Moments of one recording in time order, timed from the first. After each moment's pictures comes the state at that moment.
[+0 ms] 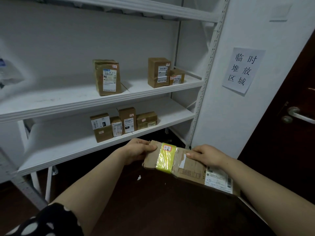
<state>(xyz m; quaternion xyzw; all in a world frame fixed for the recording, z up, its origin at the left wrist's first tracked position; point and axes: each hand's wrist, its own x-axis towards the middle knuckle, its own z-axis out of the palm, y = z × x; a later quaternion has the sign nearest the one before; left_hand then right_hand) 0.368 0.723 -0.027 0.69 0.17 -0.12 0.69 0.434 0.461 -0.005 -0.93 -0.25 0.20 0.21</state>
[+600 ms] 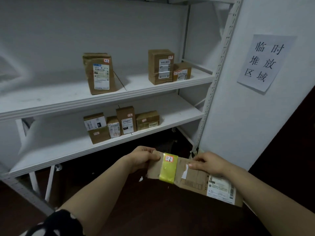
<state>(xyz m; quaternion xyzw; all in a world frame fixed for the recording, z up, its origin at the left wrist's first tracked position) 0.468 0.691 -0.067 0.68 0.24 -0.12 0.68 0.559 0.446 -0.058 -0.91 -0.27 0.25 0.21</state>
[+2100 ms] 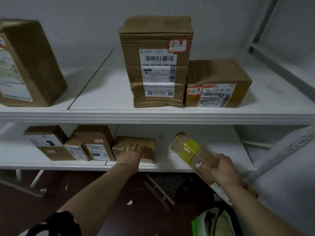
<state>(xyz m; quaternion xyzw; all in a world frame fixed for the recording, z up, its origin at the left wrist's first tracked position) 0.926 0.810 -0.196 0.90 0.38 -0.19 0.06 1.131 0.593 -0.215 -0.92 -0.23 0.18 0.26</state>
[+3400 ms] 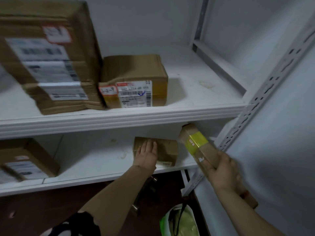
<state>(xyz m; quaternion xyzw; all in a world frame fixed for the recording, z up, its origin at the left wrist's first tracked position) 1.123 0.679 -0.224 0.95 0.25 -0.15 0.08 1.223 0.476 -0.209 -0.96 -0.06 0.02 0.28</state>
